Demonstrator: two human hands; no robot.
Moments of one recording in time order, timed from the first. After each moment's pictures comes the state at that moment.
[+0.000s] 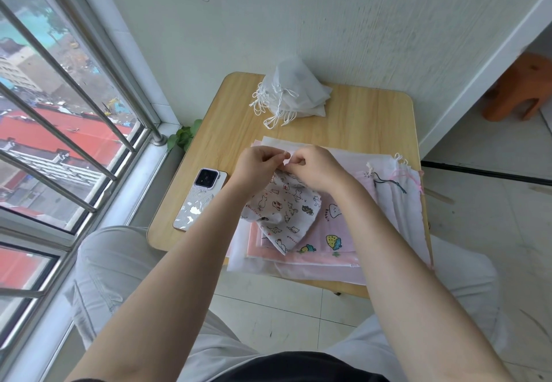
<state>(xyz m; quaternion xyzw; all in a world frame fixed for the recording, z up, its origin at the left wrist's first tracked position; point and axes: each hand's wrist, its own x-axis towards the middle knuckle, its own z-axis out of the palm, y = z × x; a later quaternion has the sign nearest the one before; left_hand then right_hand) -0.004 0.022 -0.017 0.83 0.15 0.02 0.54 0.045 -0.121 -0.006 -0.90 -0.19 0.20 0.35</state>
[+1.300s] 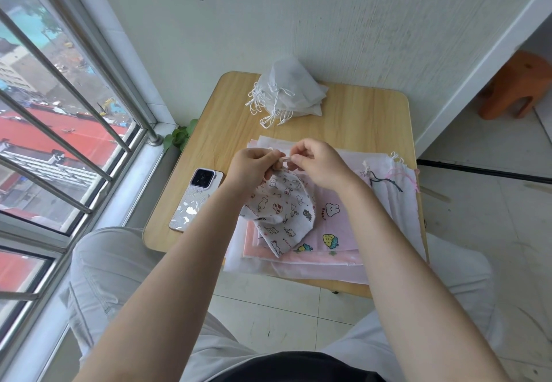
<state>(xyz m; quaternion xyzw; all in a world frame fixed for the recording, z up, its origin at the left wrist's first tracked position) -0.006 0.027 -0.022 0.75 0.20 -0.02 0.63 0.051 -0.135 -0.015 -0.82 -0.16 0.20 0.52</state>
